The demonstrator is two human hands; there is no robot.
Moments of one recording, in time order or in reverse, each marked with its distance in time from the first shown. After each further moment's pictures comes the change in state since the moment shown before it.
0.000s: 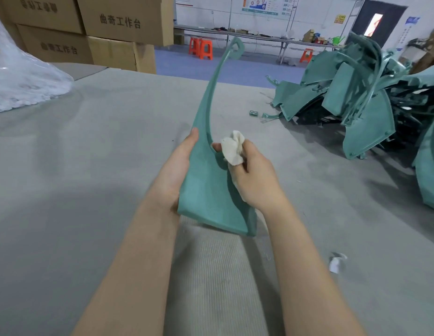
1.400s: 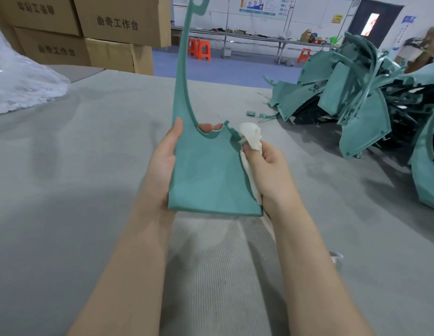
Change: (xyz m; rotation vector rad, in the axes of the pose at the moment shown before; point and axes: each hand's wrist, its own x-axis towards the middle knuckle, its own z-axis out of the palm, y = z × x) left_hand -0.014 0.007 0.008 -0.142 -0.138 0.198; right_hand -0.005 -0.010 -0.016 0.527 0.102 0.251
